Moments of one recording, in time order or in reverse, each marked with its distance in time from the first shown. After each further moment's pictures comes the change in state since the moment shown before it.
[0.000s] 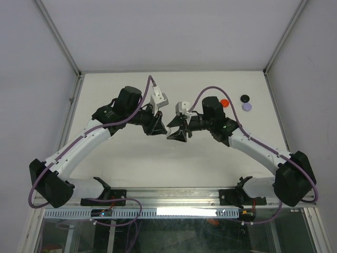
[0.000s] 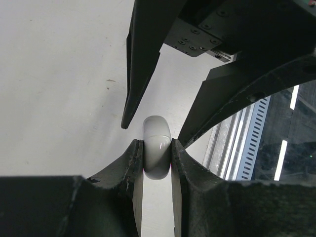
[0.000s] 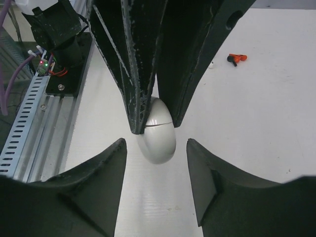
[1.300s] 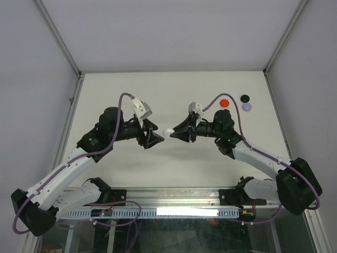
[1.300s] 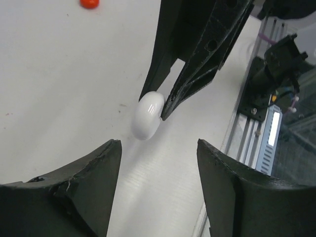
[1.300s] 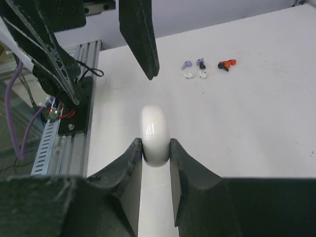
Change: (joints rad) left arm -0.027 -0.316 -0.303 0.281 -0.111 -0.131; right arm -0.035 -0.074 -0.245 0.415 0.051 0.376
